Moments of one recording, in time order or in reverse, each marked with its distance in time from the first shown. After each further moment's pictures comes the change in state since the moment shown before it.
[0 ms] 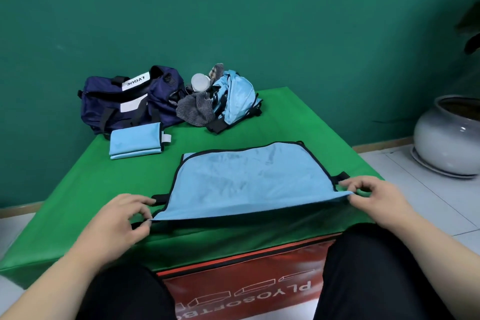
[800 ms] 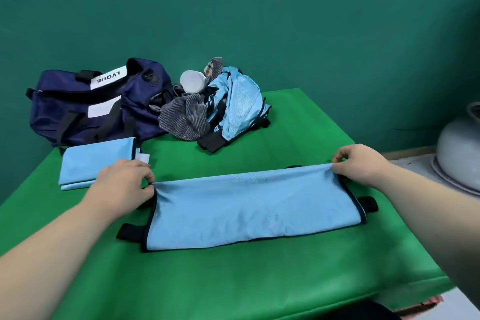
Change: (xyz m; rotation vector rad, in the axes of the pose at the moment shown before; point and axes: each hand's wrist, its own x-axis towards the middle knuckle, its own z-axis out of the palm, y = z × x) left_hand 0.224 -0.037 0.033 0.414 -0.097 -0.174; right_hand 0.240 -0.042 0.050 -0.355 -0.135 0.150
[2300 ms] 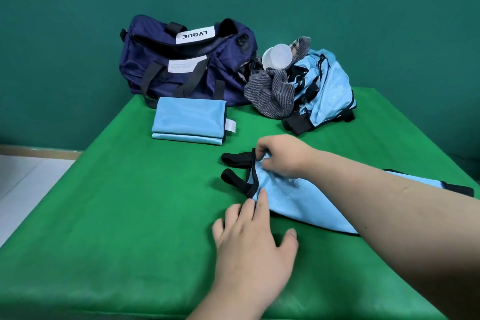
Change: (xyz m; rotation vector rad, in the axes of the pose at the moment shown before) left_hand -0.142 0.062 0.047 -0.442 0.065 -0.200; right_hand -0.039 -0.292 0.171 -0.271 -0.286 -0.687
